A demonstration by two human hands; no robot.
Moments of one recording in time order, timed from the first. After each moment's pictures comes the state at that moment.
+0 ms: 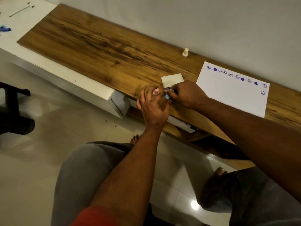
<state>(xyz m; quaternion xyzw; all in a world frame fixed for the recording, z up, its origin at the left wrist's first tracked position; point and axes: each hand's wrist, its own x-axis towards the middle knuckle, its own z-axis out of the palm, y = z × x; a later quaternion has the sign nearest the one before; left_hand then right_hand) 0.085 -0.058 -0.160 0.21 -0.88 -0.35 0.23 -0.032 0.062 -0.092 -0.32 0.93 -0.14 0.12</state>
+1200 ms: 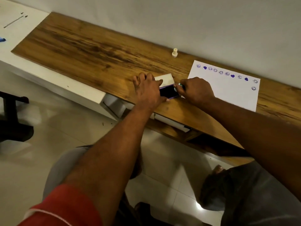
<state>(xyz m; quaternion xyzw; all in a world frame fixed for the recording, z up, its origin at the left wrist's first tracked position) 0.017 -0.068 -0.096 0.12 -0.99 0.00 -0.03 -0.055 0.121 -0.099 -0.27 0.96 -0.11 0.01</state>
